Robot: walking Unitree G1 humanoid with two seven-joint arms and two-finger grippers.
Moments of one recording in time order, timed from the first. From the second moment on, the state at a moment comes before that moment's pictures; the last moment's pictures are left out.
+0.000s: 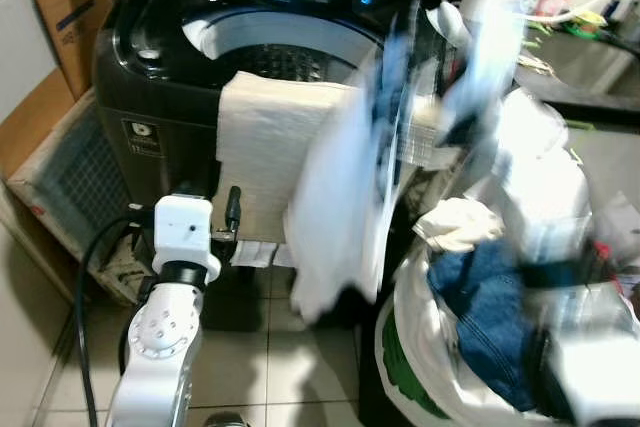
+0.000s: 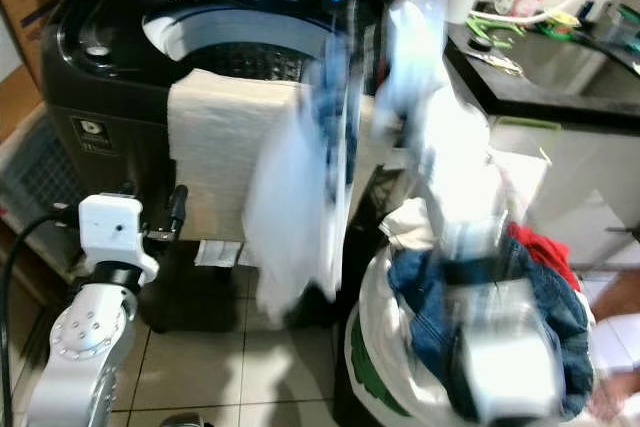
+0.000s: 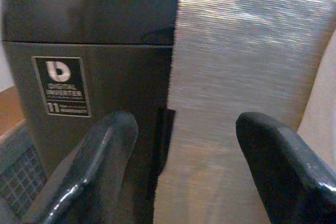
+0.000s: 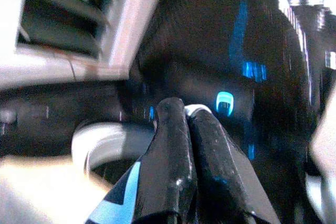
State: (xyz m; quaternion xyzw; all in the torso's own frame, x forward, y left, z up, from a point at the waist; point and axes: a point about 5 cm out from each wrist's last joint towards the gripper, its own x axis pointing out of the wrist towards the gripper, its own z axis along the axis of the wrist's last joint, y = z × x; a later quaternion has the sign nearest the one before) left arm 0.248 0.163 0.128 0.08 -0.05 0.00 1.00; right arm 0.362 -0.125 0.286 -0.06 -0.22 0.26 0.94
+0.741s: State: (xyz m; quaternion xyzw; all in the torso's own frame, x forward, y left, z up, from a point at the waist) left arm 0.259 0.167 0.137 0.09 -0.07 0.02 0.99; right arm 0.362 -0.147 0.527 -0.42 -0.35 -0.05 0.84
